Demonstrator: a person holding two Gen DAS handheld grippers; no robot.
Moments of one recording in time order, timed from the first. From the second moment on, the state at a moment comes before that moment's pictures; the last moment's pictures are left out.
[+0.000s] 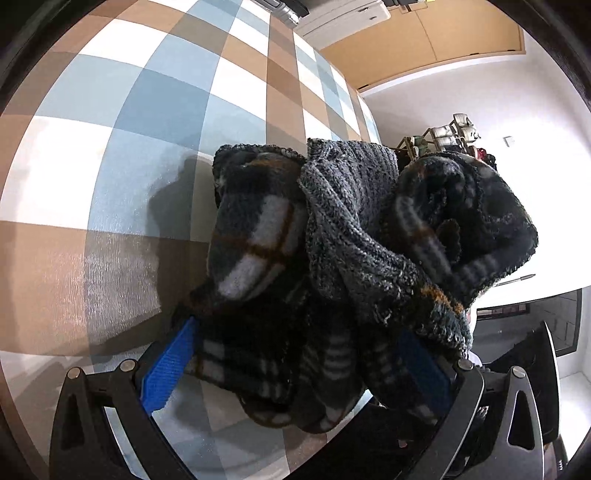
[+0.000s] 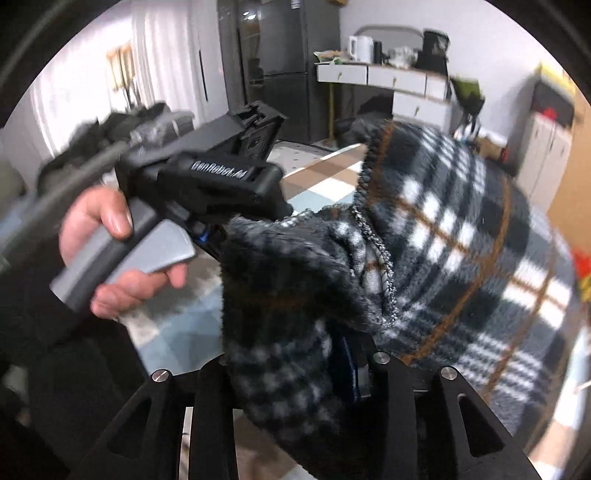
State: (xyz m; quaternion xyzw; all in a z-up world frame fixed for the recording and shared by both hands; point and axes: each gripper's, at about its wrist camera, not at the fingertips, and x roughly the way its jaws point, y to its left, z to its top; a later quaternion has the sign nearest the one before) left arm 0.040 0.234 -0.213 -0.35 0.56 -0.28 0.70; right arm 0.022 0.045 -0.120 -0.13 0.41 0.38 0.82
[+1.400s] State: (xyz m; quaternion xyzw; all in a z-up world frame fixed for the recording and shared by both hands) left arm 0.071 0.164 -0.086 -0.24 0.55 -0.30 0.74; right arm 0.064 -0.037 -0.109 0.25 0.41 0.55 0.68
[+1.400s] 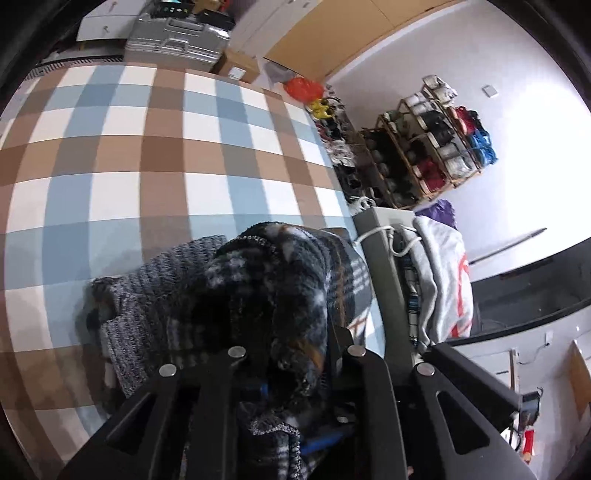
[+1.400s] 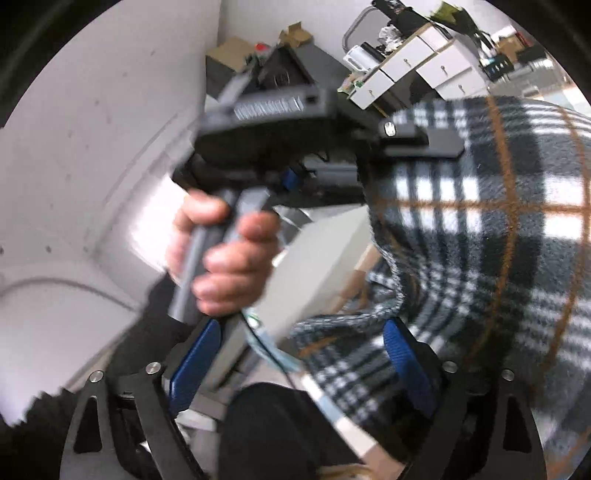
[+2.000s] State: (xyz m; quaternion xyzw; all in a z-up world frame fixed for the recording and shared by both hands) left arm 0.067 0.165 -0.060 -0.15 0.59 -0.26 0.75; right arm 0.117 -0.101 -0.161 0.44 0.46 0.50 0.58
